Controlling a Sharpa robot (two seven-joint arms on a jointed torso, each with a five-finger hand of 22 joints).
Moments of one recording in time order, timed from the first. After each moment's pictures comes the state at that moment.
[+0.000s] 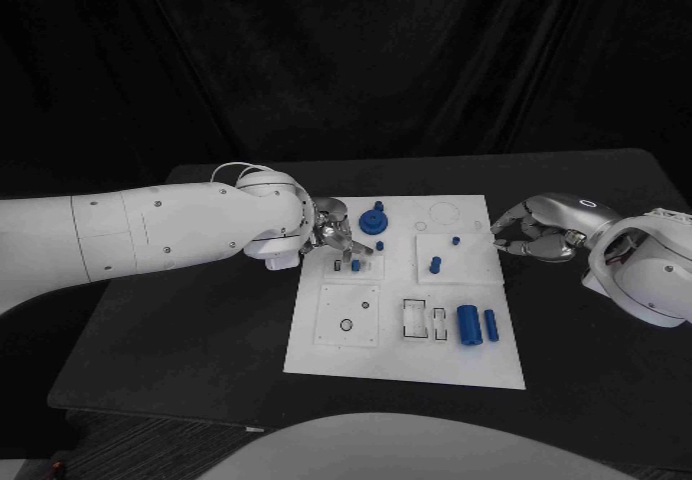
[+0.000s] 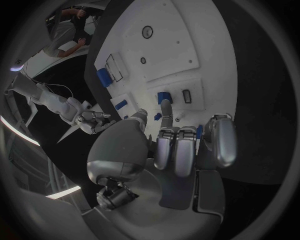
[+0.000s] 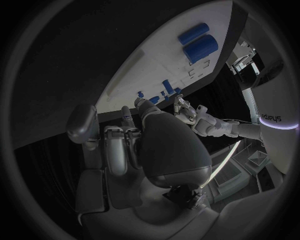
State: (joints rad) left arm 1.35 -0.77 -0.21 1.54 -1.02 0.05 -0.49; left_hand 1.04 0.01 0.07 0.25 0.05 1.05 0.05 0.26 1.02 1.46 -0.02 1.57 1.31 1.47 -0.06 1.57 1.31 0.05 1.39 0.06 1.34 1.31; right arm 1.31 -0.99 -0.21 1.58 -1.49 -0.26 -0.08; right_hand 1.39 0.02 0.11 0.17 0.41 0.84 0.13 0.17 0.11 1.46 0.03 1.57 1.31 1.47 -0.03 1.57 1.31 0.09 1.39 0.08 1.05 1.31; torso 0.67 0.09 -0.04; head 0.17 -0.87
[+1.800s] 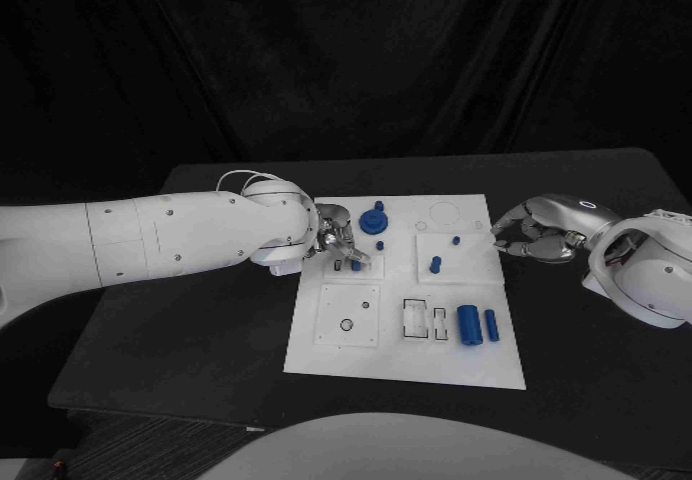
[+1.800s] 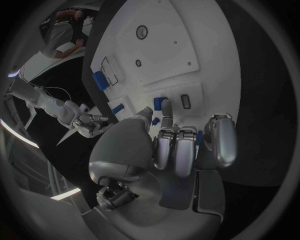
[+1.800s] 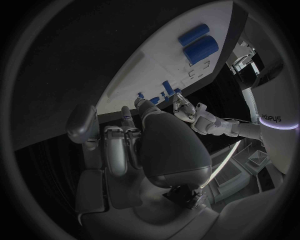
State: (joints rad) left arm 1.32 -0.74 -0.21 1.52 -1.05 0.04 -0.49; left_hand 1.13 0.04 0.09 0.21 0.14 1.04 0.05 0.26 1.02 1.46 -0.02 1.57 1.31 1.47 -0.06 1.57 1.31 0.05 1.39 0.06 1.34 1.31; right arm 1.30 -0.99 -0.21 1.58 -1.49 -0.26 -0.08; right_hand 1.39 0.01 0.11 0.17 0.41 0.84 0.13 0.17 0.11 1.47 0.03 1.57 1.31 1.47 -0.03 1.57 1.31 0.09 1.39 0.08 1.05 1.31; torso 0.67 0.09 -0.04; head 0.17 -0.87
